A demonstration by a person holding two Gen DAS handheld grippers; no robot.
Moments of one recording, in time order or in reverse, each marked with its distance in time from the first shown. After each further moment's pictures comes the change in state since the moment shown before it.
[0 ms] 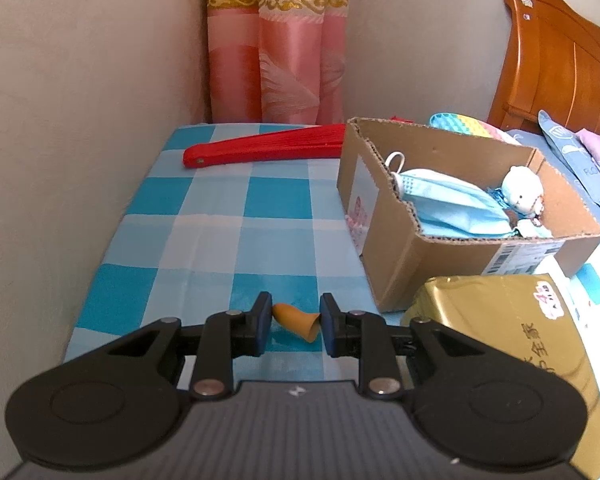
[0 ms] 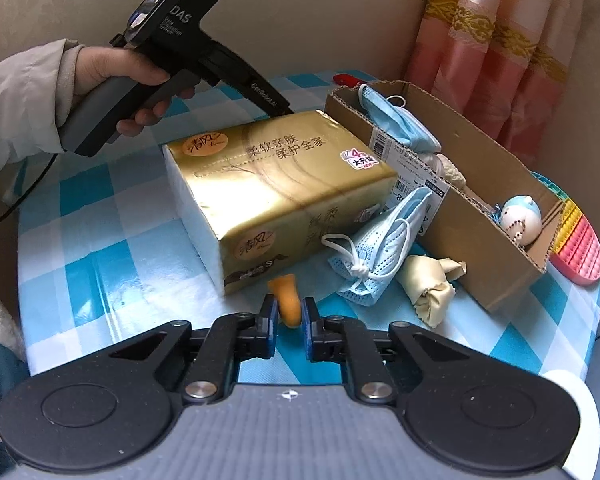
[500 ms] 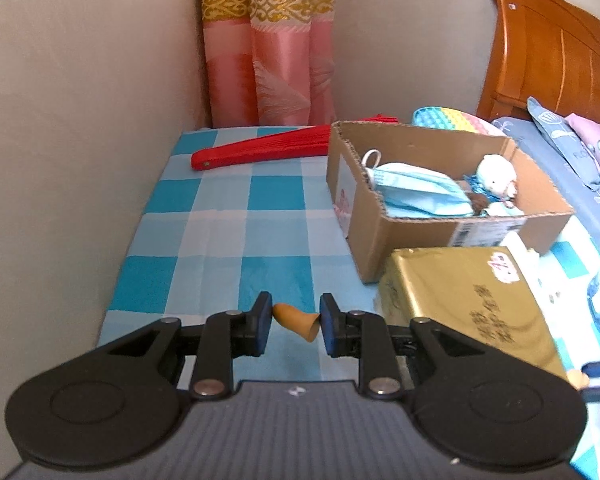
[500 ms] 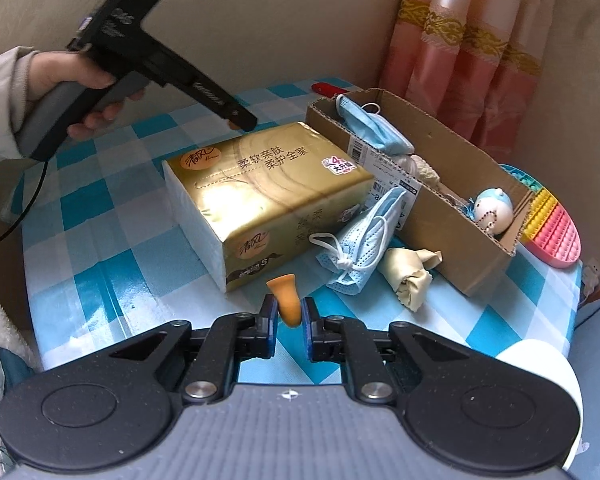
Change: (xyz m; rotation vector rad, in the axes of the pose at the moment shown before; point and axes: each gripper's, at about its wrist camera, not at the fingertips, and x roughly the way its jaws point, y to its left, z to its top) left arm -0.040 -0.005 -0.003 0.039 0.021 0.007; right arm -0.023 0.004 -0.003 0.055 -0.021 -0.057
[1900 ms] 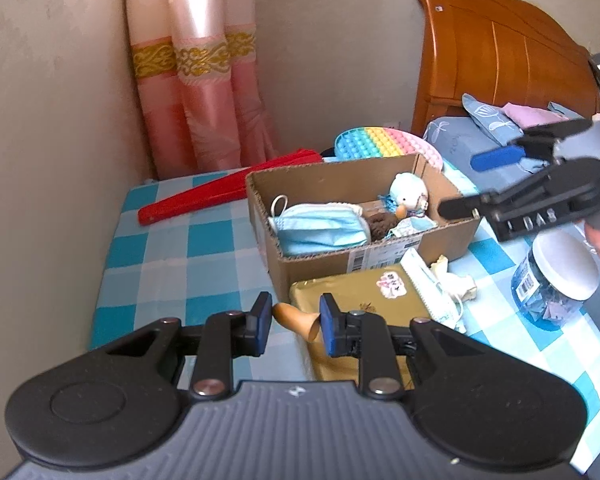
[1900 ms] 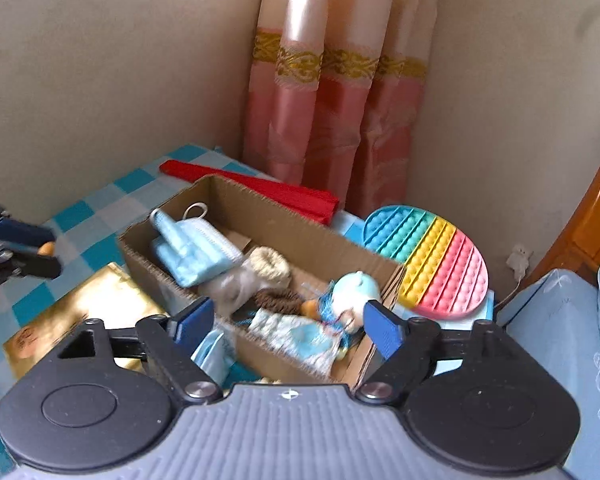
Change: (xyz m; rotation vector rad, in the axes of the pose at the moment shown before) left arm -0.058 -0.040 0.017 0.136 -0.057 -0.116; right arm 0.014 -0.098 0.082 0.213 -0.078 -0.247
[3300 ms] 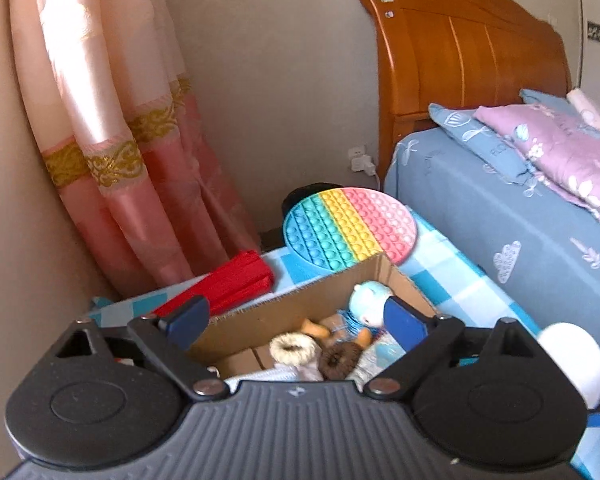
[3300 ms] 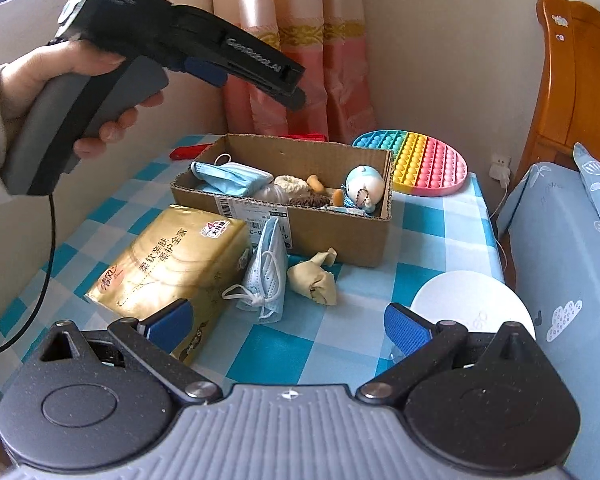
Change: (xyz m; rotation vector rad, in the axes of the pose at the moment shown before) left arm 0.059 -0.067 0.122 0.185 -0.057 -0.031; right arm -0.076 0.047 -0.086 0.290 0.008 -0.016
